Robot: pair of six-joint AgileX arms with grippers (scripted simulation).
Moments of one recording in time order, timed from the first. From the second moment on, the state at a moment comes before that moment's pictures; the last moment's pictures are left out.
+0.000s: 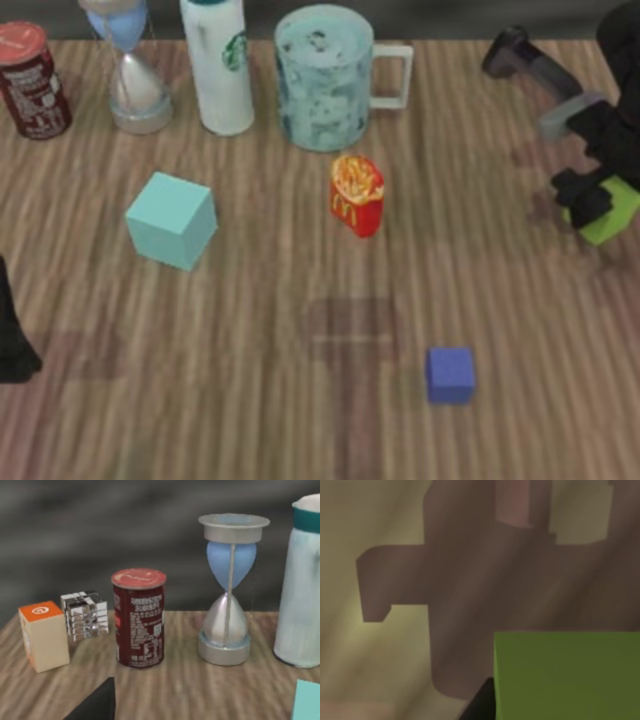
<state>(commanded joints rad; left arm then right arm) 0.00 0.00 0.00 0.00 0.00 0.00 0.05 2.41 1.85 -1.01 0.01 -0.52</state>
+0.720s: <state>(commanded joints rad) 0.00 0.00 0.00 0.00 0.00 0.00 0.06 2.36 1.94 -1.13 0.00 -0.51</state>
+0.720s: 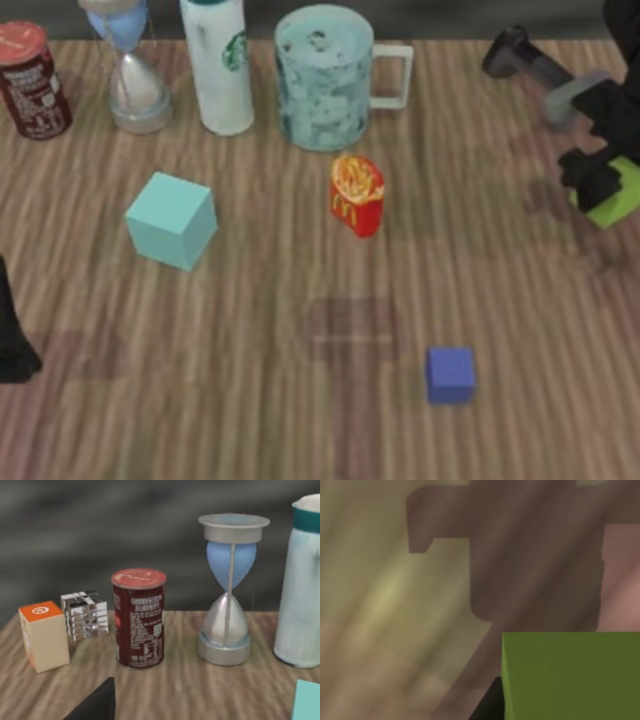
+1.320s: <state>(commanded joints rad) 0.00 0.00 0.00 0.00 0.00 0.00 0.07 2.33 2.03 -1.26 0.00 -0.50</state>
